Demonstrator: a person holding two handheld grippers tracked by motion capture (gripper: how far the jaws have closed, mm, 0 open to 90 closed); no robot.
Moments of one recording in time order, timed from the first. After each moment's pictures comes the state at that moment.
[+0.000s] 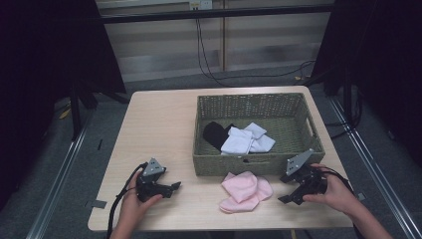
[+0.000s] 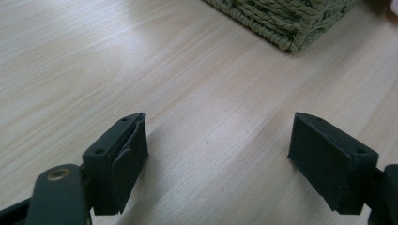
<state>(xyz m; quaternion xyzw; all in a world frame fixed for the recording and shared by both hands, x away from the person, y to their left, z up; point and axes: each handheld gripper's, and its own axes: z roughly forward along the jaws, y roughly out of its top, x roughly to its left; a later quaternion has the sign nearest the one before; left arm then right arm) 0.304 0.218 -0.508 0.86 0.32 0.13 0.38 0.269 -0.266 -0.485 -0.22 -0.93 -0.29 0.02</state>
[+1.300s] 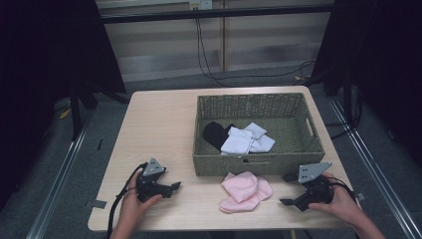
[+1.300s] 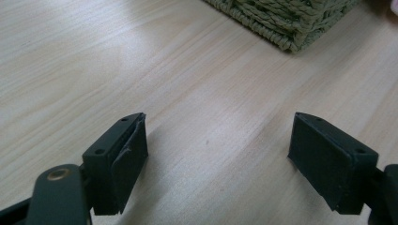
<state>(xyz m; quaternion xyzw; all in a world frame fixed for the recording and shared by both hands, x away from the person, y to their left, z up) 0.304 0.218 -0.508 0.86 0.32 0.13 0.38 0.246 -0.288 -0.509 -0.21 -0.89 -0.40 -0.06</state>
